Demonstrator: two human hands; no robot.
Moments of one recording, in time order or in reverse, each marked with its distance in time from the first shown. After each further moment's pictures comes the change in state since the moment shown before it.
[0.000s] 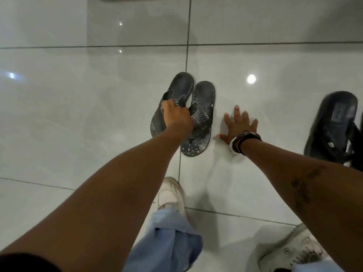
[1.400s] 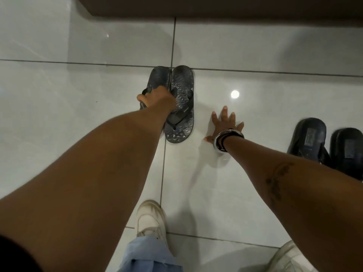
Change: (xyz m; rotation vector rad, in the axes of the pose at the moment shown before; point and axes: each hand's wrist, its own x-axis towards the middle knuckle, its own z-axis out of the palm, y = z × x) left_hand 0.094 -0.020 -0.074 -0.725 -0.003 -0.281; right_hand 0.044 0.008 -0.063 0.058 -0.040 0.089
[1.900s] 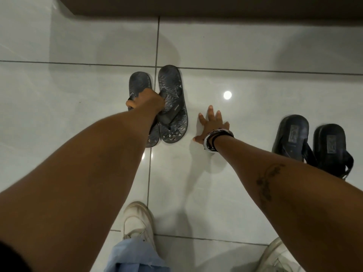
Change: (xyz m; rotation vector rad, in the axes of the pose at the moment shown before) left_hand -0.004 0.014 0.014 -0.106 -0.073 -0.113; right_hand 0.002 0.021 0.007 0.026 0.007 -0.091
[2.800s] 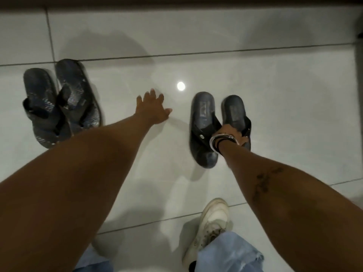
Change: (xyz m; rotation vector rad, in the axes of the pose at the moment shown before) left_hand -0.150 0.161 0.142 0.424 -0.129 0.767; right_hand -0.130 0.257 0.019 0.332 0.153 0.876
